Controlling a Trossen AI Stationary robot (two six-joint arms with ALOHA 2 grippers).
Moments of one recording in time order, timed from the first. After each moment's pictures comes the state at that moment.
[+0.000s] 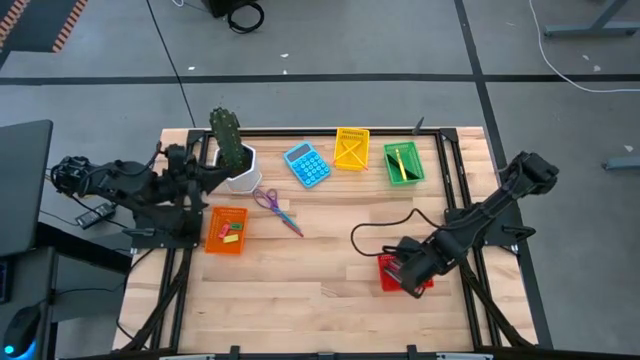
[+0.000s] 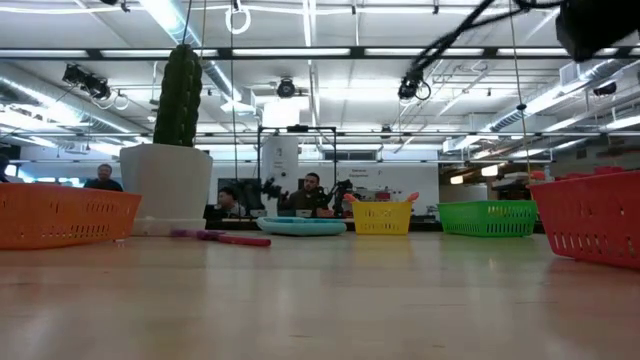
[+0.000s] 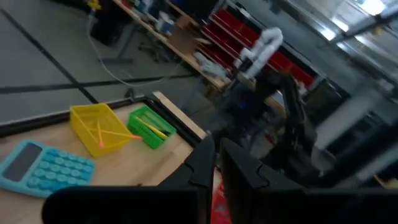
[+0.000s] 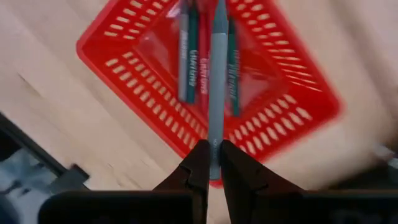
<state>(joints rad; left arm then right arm) -0.36 0.61 0.93 -0.40 -0.72 -0.70 0.63 1.44 1.04 -1.09 -0.07 1.31</state>
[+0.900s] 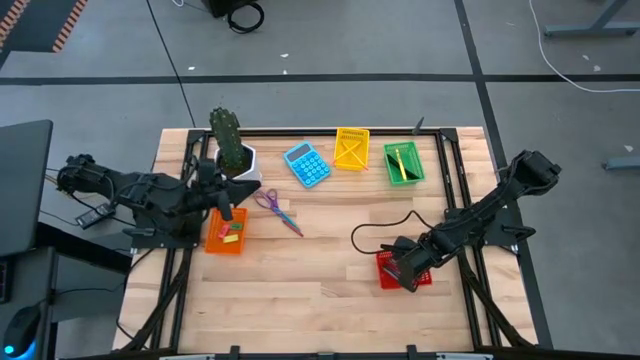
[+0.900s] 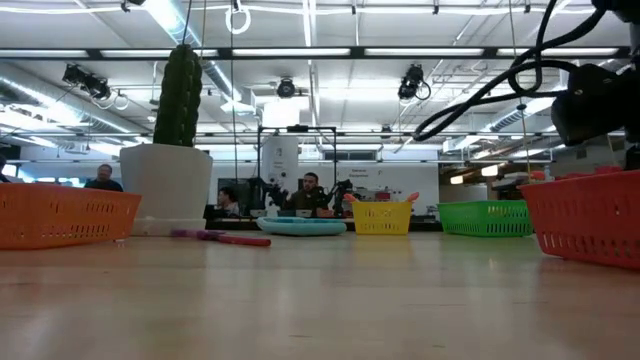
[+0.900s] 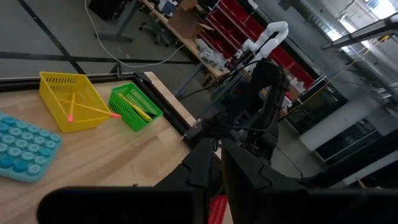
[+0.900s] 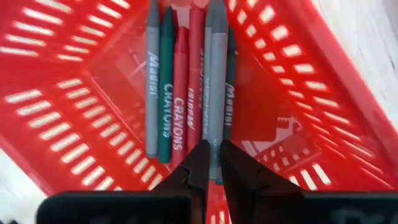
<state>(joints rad) -0.36 0.82 0.93 -0.23 -0.71 -0.85 0.58 1.40 0.65 -0.61 -0.03 1.20</state>
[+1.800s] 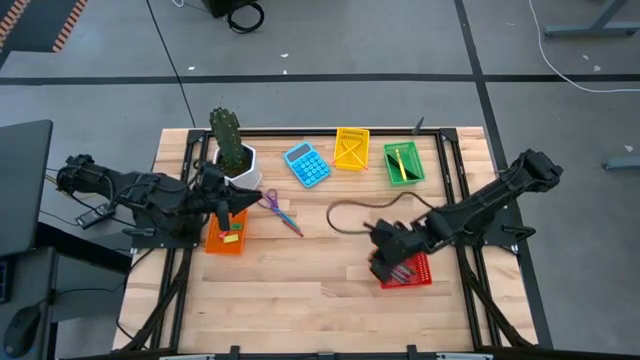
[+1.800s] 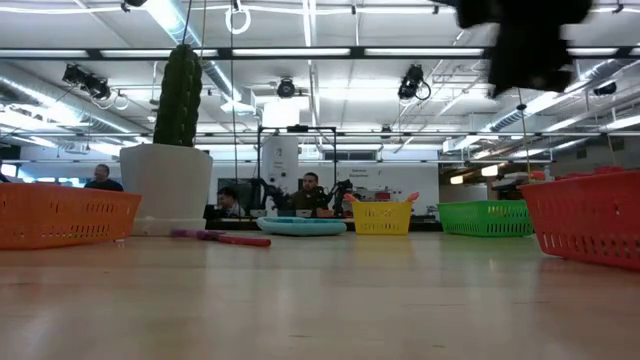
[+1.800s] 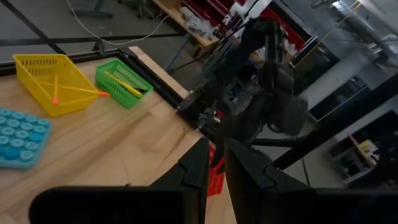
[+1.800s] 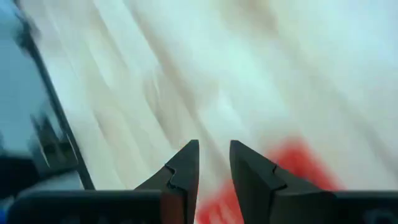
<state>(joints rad) -0.36 0.81 0.93 -0.29 -0.57 -0.80 0.47 1.38 0.97 -0.61 0.16 1.10</state>
